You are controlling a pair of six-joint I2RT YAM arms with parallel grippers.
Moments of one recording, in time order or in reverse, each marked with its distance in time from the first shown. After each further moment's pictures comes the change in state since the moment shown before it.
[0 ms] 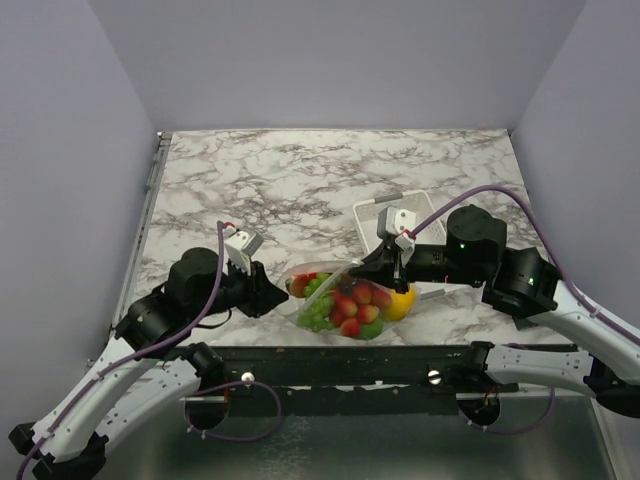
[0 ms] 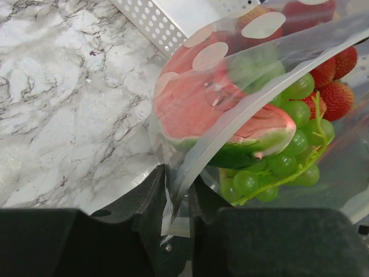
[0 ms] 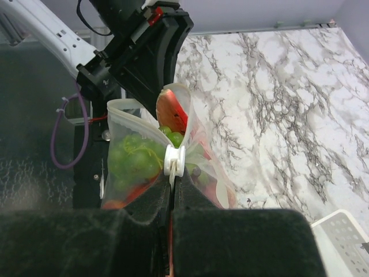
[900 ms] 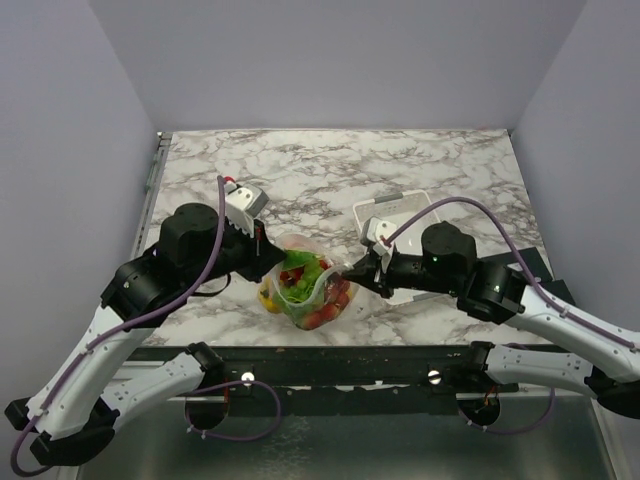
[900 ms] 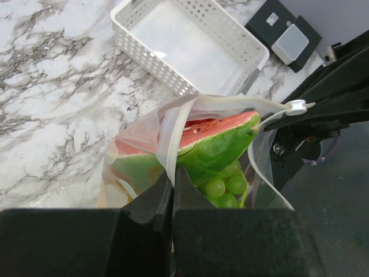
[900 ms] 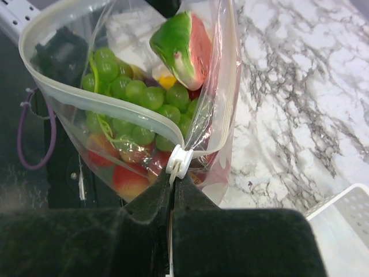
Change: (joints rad) left arm 0.000 0.270 0.437 -0.128 -0.087 0.145; right arm 0.000 -0.007 -0.226 0.149 0.087 0.035
